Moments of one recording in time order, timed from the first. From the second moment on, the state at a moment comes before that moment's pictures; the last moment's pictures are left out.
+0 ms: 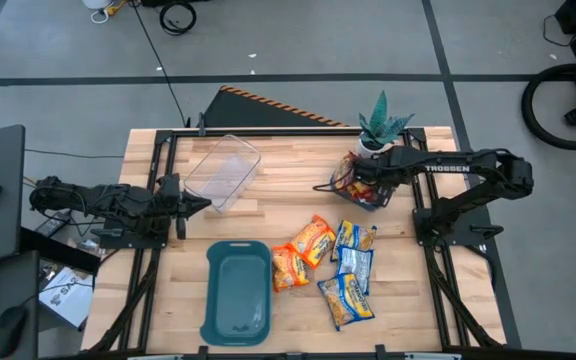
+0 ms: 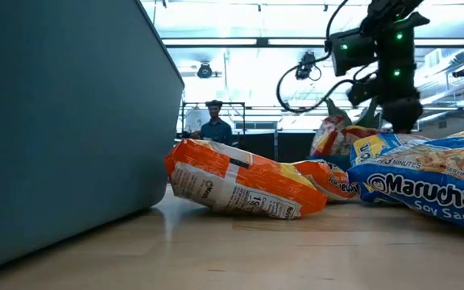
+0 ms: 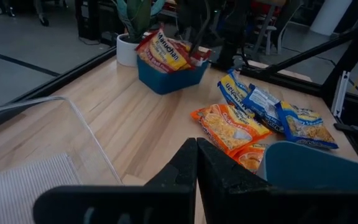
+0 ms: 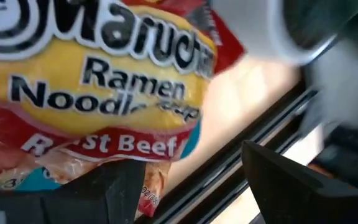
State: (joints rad) left arm -0.23 0.28 0.38 -0.37 -0.45 -0.32; right arm -0.33 1.33 0.90 -1.18 0.48 0.20
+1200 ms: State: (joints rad) left arm -0.23 0.28 0.38 -0.37 -0.45 -0.33; right arm -0.33 1.40 1.12 -1.27 0.38 0.08
